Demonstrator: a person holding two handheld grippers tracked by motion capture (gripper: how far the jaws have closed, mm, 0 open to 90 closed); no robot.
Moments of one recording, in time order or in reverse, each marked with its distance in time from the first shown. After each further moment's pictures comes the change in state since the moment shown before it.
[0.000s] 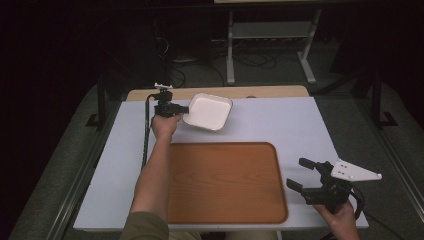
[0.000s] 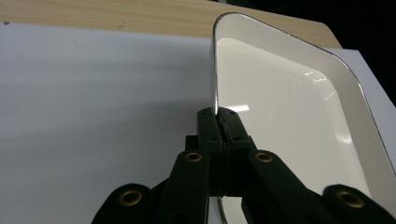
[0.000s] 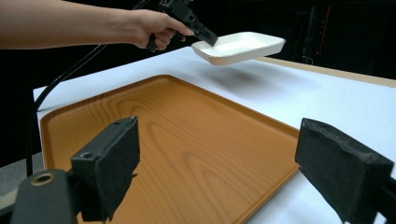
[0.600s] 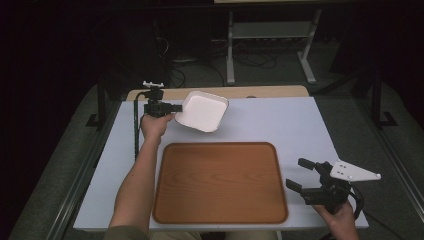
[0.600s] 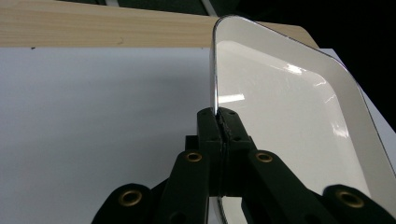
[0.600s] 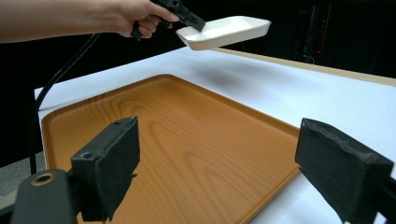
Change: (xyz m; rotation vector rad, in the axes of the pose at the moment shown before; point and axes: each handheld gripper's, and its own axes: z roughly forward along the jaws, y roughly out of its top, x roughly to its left) left arm -0.002 -0.002 -0.041 -0.029 -0.032 0.062; right arm 0.001 0.000 0.001 0.006 0.002 0.001
